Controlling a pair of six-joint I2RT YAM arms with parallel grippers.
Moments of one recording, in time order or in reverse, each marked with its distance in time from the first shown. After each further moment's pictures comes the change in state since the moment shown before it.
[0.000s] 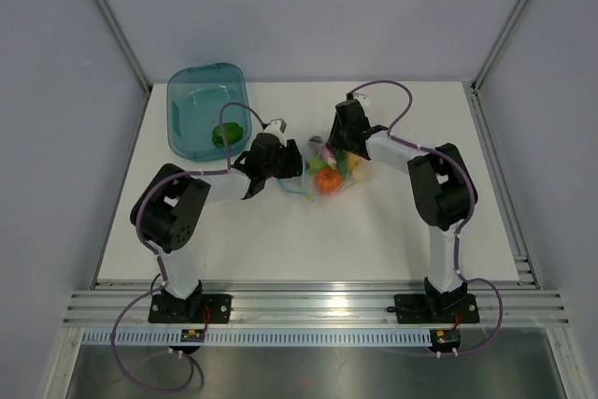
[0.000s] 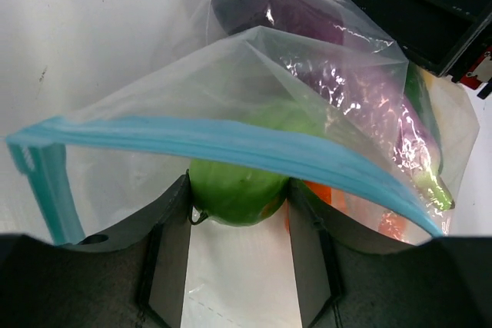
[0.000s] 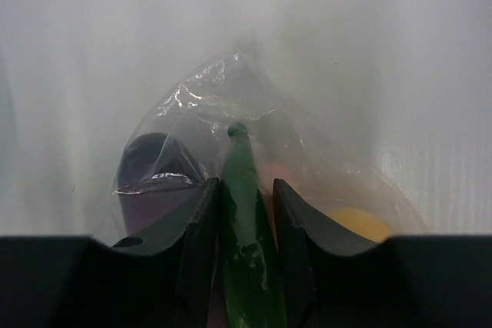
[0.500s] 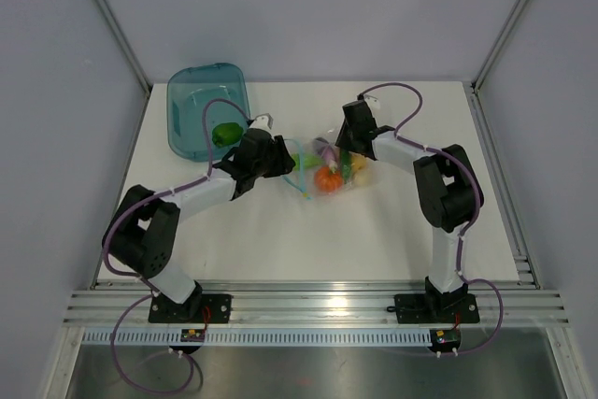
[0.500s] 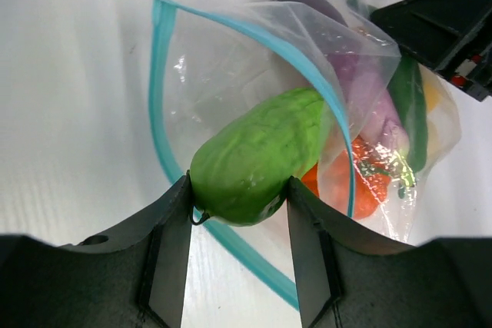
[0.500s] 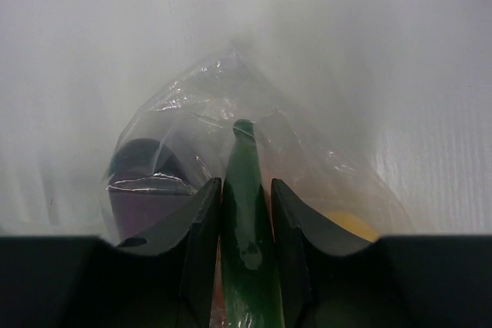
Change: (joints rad) left arm -0.001 -0.226 -0.008 -0.268 -0.129 0.001; right arm -0.033 -0.040 -0.049 -0.027 0.035 0.059
